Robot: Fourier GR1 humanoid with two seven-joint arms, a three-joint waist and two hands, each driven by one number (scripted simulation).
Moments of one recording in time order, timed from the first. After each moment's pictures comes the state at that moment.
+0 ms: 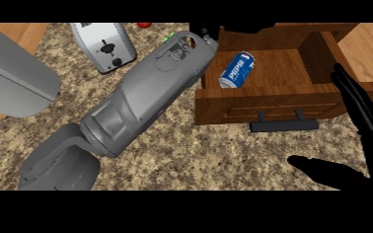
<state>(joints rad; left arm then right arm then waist) -1.44 0.00 -0.61 -0.44 0.71 0.84 -0.13 0.02 -0.24 -0.01 -2.12 0.63 0.13 0.01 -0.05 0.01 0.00</state>
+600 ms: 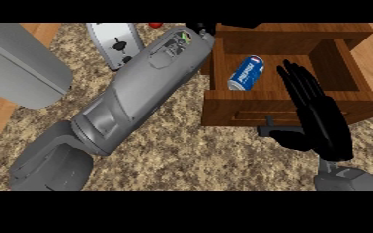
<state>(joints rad) -1.44 0.03 -0.60 -0.49 0.67 0.84 -0.05 -0.11 -0.22 0.10 -1.74 1.00 -0.05 -0.03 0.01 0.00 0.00</state>
